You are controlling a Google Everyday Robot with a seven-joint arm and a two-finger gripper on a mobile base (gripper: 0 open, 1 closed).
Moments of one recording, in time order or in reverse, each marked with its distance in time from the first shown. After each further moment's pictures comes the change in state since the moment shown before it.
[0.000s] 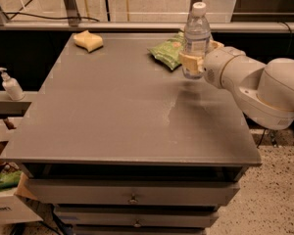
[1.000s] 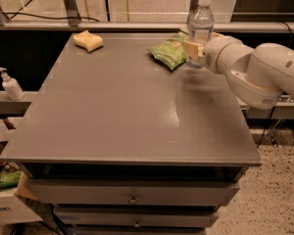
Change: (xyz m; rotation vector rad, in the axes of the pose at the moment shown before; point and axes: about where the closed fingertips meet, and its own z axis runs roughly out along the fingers) arm 0.007 -0.048 0.047 0.098 0.031 0.094
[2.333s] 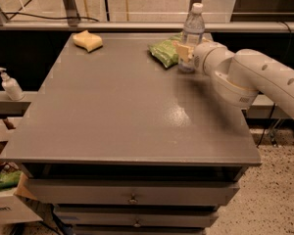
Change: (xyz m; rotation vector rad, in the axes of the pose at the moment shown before) arm 0.027 -0.001 0.049 0.024 0.002 0.097
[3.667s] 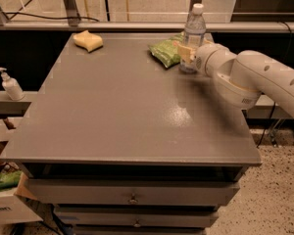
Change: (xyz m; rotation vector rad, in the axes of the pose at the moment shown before) arm 0.012 -0.007 -0.004 0.006 0.025 0.017
